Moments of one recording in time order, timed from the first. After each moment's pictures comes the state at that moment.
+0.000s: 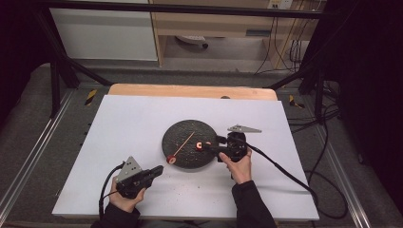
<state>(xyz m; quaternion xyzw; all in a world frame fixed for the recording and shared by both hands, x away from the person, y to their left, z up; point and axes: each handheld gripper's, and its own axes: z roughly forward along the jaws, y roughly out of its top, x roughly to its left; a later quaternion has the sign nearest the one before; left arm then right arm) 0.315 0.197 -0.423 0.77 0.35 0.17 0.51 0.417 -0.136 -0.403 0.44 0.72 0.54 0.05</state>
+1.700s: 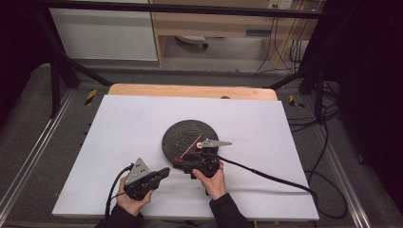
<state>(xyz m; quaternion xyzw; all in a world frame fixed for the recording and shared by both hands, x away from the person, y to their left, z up) 0.313 0.177 -0.427 0.78 0.33 0.17 0.50 0.387 -0.058 -0.431 0.39 0.73 0.56 -0.06</state>
